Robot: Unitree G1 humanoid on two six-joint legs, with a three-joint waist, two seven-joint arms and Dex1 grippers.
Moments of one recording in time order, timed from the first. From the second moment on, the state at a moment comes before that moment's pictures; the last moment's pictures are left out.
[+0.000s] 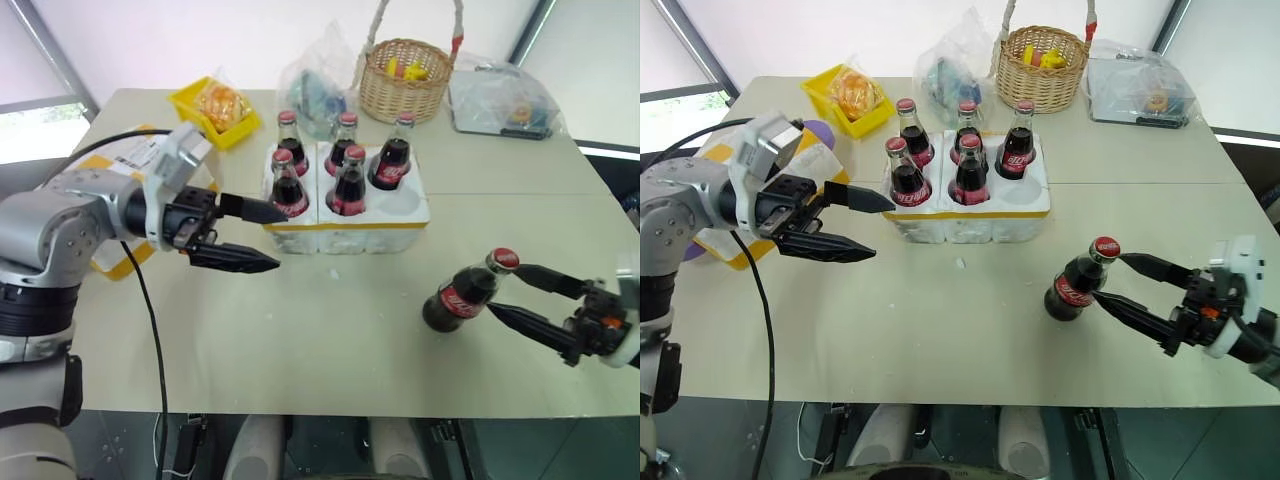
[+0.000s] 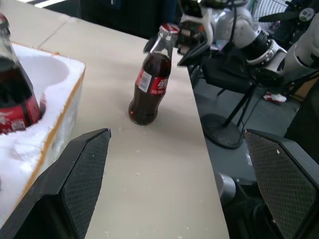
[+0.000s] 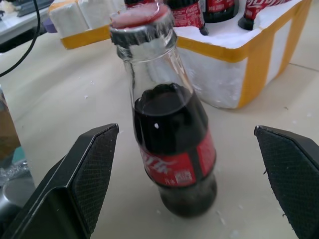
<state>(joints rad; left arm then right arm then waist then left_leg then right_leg) -0.77 0.87 0.00 -0.12 -0.81 0.91 -1.41 0.22 -0.76 -0.68 -0.50 0.80 0.72 1.05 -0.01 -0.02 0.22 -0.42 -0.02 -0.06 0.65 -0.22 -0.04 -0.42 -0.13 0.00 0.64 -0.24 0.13</state>
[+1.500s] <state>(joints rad) -0.73 0.84 0.02 -0.15 -0.81 0.89 -1.29 -0.52 -0.87 -0.38 -0.16 0.88 0.70 0.95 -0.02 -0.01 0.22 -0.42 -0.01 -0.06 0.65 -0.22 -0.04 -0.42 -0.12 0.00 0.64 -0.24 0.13</state>
